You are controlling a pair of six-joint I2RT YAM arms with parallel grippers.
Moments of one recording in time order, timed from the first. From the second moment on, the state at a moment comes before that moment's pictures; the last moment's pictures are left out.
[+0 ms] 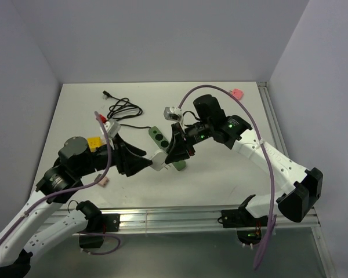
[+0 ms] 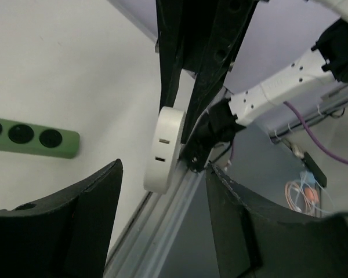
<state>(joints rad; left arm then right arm) -0.69 0.63 0.89 -0.35 0.44 -0.50 0.69 1.33 1.31 -0.61 -1.09 -0.12</state>
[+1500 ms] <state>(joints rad) -0.69 0.67 0.76 -0.26 0.69 -0.49 0.76 1.25 1.12 -0.28 -1.07 0.19</state>
